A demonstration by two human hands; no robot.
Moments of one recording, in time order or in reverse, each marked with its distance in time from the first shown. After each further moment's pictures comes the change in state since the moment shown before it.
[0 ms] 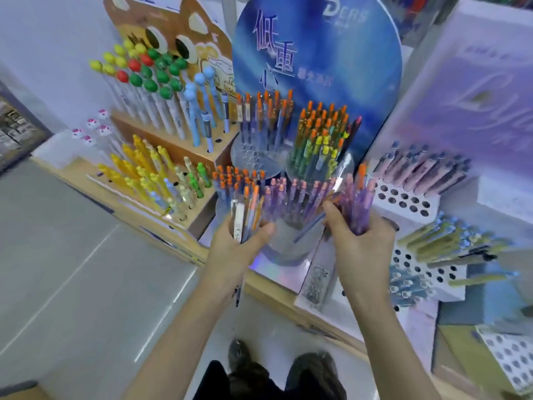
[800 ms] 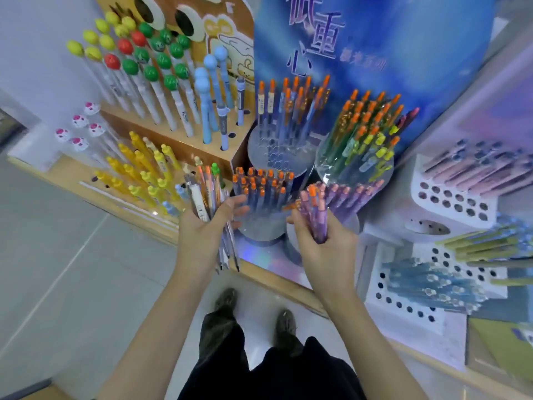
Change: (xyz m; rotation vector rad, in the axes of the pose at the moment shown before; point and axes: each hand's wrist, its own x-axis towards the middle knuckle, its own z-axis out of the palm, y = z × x) left_hand 0.068 -0.006 -0.075 -0.048 0.128 -0.027; right_hand -0.011 0.022 0.095 -0.147 -0.032 -0.162
